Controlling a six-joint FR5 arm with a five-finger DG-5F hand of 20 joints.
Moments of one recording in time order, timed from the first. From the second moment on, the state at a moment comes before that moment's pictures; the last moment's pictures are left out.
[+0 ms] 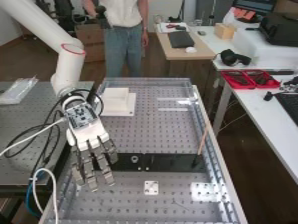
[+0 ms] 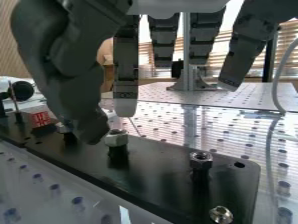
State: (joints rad) arm 1.84 -2.05 -1.99 -2.67 -0.34 -0.32
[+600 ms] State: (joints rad) arm 1.85 -2.09 -1.97 -2.75 -0.31 -0.21
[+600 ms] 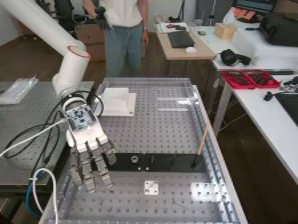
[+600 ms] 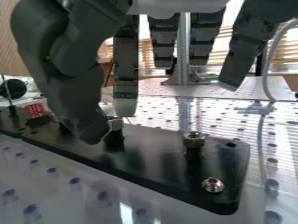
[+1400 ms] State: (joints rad) arm 1.84 -2.09 -1.98 -2.75 -0.32 -0.19
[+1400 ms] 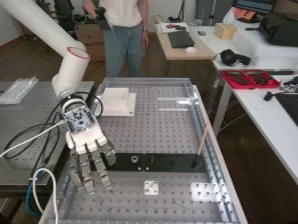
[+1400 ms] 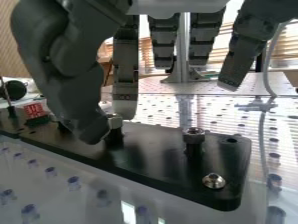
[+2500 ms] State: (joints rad) arm 1.82 -2.08 -1.98 -2.69 -0.36 -0.32
